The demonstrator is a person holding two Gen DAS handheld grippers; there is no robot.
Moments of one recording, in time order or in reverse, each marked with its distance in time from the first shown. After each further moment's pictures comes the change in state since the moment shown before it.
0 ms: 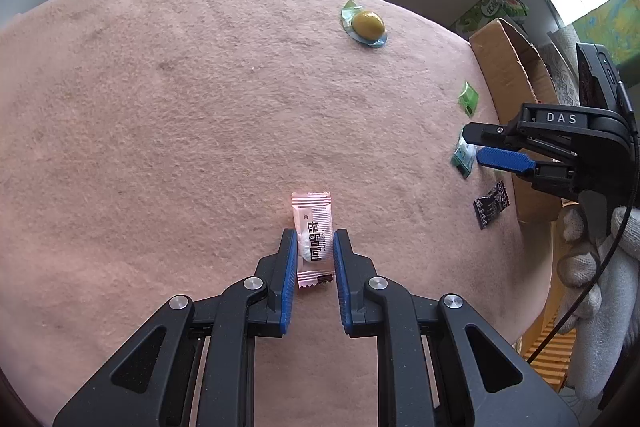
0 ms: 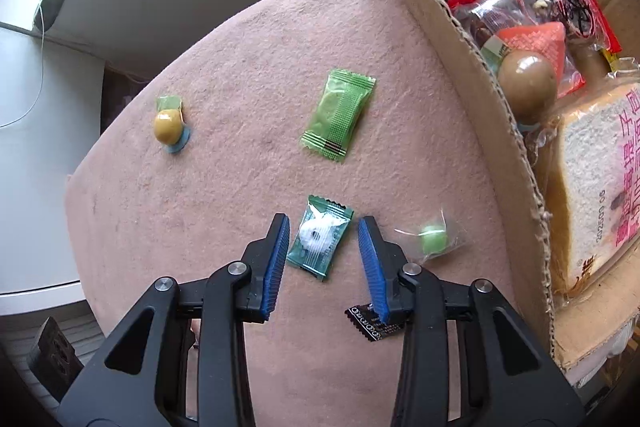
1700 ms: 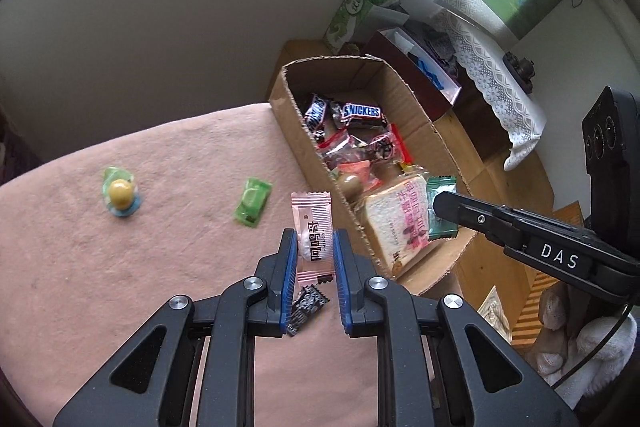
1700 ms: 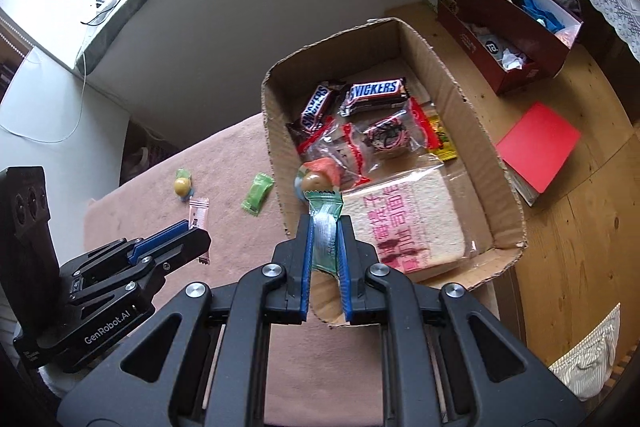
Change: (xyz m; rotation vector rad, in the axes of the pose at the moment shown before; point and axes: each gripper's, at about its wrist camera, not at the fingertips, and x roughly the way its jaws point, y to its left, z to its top) left arm -0.007 -0.186 0.075 0.352 -0.063 -0.180; right arm -0.154 -0.079 0.000 -0.054 -0.290 0.011
